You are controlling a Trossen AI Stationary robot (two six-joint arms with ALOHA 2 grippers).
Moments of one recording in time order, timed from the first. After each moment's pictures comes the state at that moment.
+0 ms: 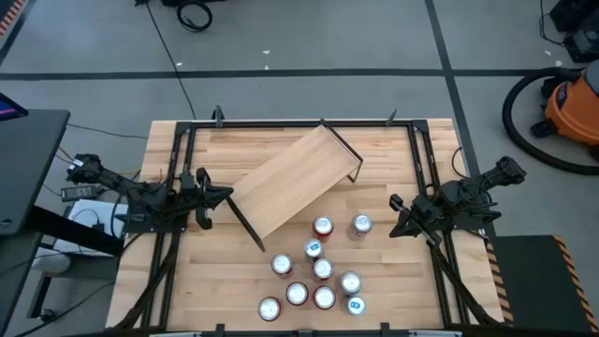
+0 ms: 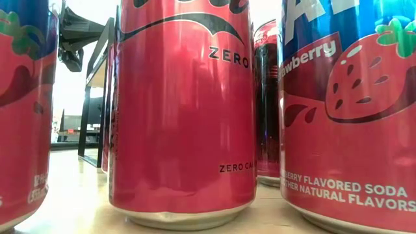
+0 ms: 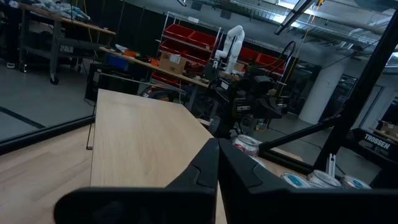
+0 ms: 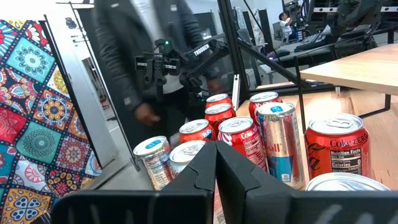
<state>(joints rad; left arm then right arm) -0.42 0.28 0.09 0.34 -0.66 -0.25 0.41 0.01 0.01 0.04 -0.14 0.27</state>
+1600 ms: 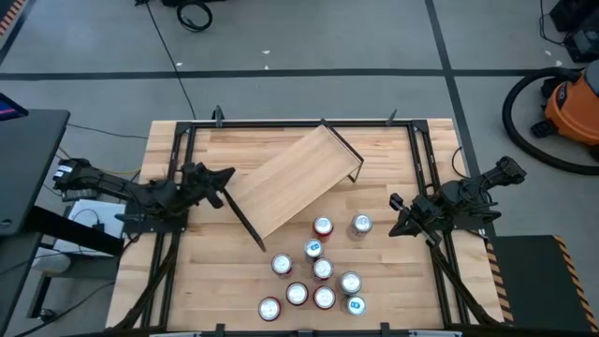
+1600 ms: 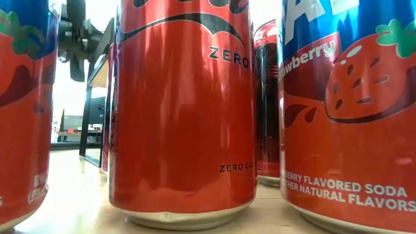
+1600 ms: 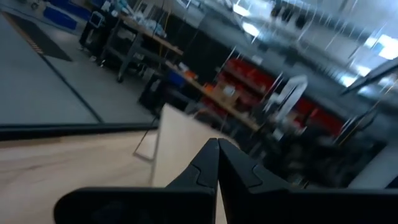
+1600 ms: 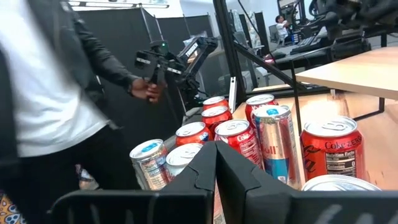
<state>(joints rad) -0.24 0.48 0.09 0.59 -0.81 -0.47 0.41 0.01 0.01 0.05 -0.12 0.27</state>
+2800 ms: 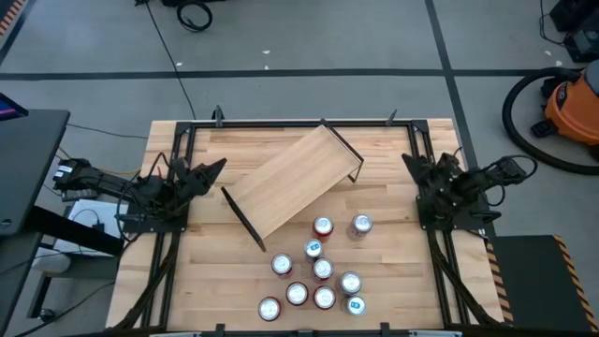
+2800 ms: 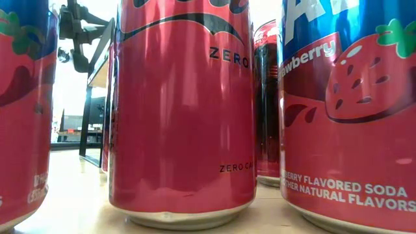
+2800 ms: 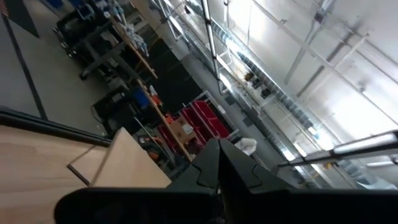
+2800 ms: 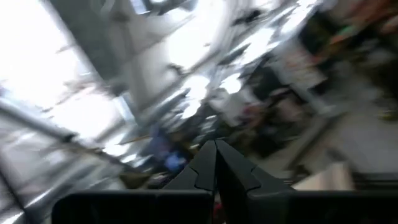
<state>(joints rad) -0.24 0.48 0.09 0.83 -0.84 -0.69 0.41 0.01 0.01 0.72 0.86 0.23</state>
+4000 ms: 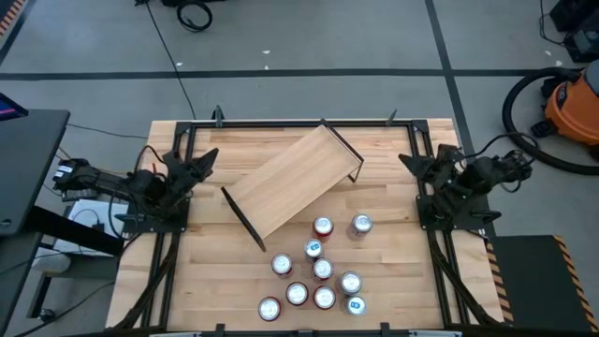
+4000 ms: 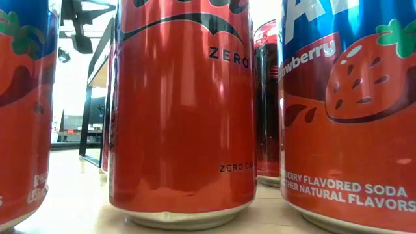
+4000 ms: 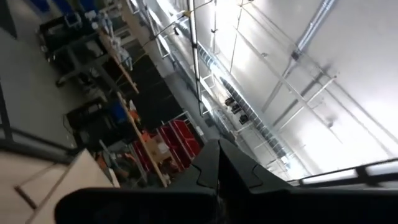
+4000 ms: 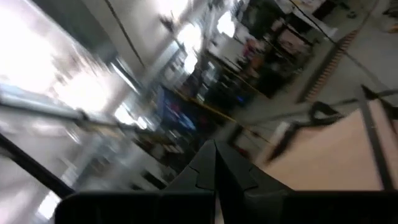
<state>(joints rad) -0.24 0.48 0.18 0.90 -0.85 -0.68 0.41 0.14 0.35 0.13 0.77 0.70</state>
